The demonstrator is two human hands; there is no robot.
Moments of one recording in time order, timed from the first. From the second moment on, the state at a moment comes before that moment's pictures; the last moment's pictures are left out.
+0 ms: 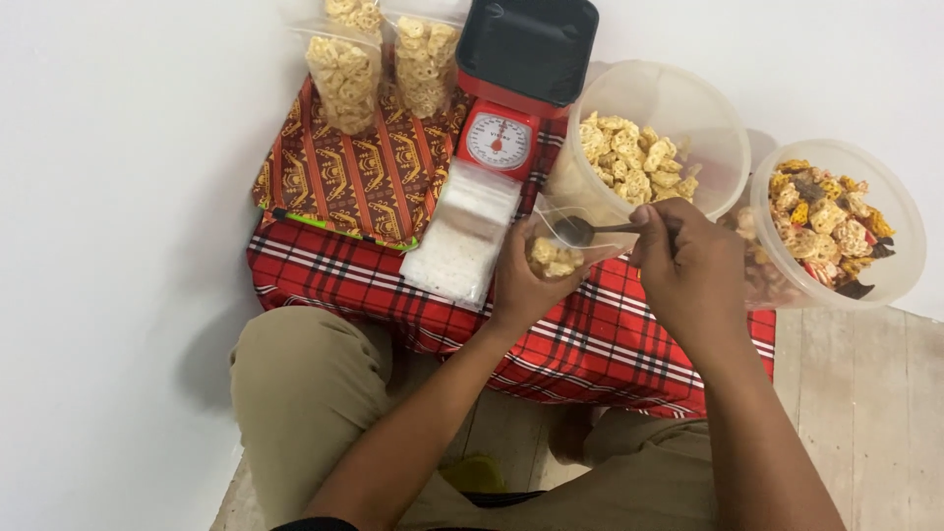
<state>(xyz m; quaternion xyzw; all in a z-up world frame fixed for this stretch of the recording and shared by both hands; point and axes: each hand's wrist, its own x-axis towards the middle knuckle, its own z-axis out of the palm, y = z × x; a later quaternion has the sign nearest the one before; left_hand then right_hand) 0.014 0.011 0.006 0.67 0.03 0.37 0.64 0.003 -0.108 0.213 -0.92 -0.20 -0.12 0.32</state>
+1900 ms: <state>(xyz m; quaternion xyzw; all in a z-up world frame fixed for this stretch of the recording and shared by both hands) 0.010 0.012 -0.001 0.68 0.02 0.30 0.67 -0.006 -0.165 0.249 -0.91 -0.23 -0.11 0.33</state>
